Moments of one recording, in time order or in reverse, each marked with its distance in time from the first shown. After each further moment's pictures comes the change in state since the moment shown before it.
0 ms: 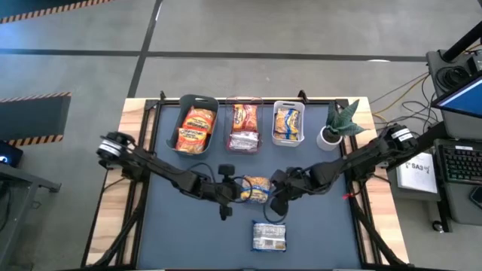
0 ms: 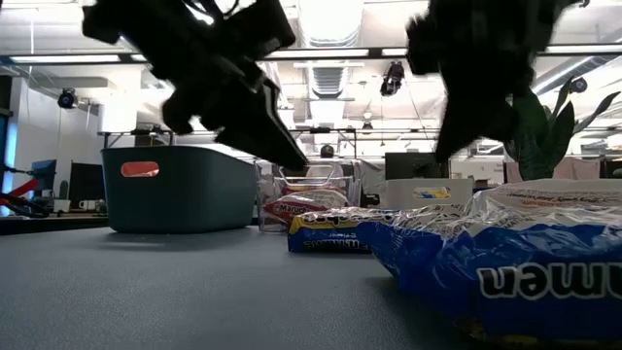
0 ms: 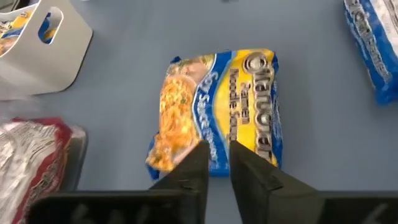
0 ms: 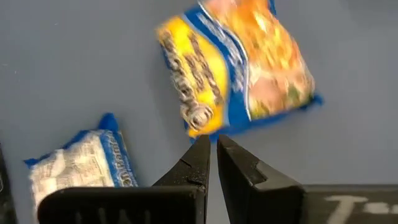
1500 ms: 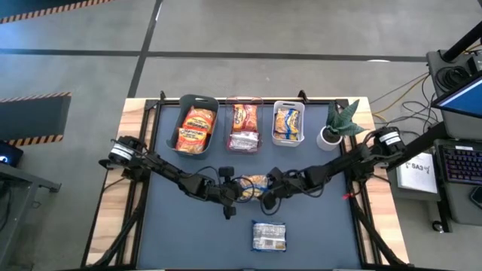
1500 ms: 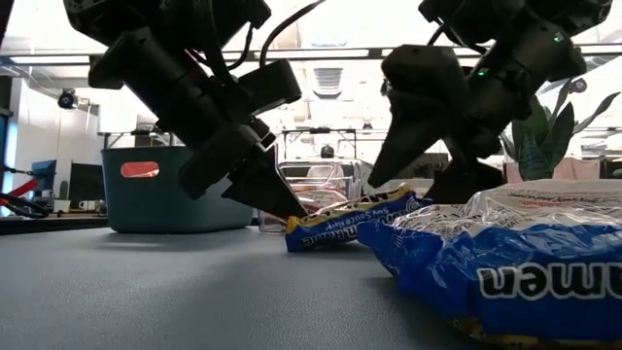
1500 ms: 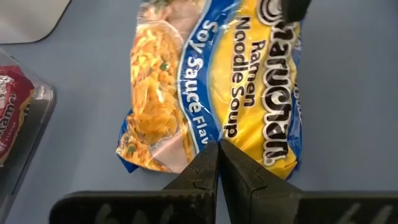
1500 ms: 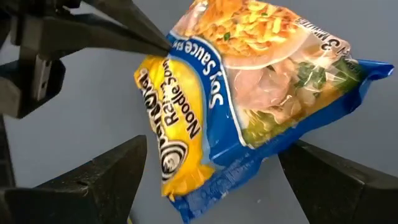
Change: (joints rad) left arm 0.017 0.137 -0.039 0.116 -0.005 -0.137; right arm -0.048 0.133 -0.175 0.496 0.037 0.228
